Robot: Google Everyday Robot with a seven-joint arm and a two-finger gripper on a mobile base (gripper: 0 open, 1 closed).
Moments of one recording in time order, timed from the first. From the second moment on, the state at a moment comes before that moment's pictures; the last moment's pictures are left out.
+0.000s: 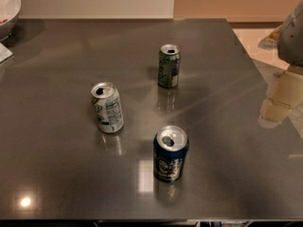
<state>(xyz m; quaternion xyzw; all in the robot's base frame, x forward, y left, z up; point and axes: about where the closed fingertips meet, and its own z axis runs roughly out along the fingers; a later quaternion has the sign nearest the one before) 0.438 -0.217 0.976 -0.60 0.78 -0.03 0.16</state>
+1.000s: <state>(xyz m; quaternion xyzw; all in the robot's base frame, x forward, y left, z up) 0.429 -0.187 0.962 -0.63 0.75 0.02 0.18</state>
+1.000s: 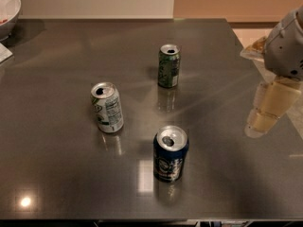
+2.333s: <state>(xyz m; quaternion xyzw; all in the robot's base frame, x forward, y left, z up) 0.384 -0.080 0.911 -0.71 0.65 0.17 0.23</state>
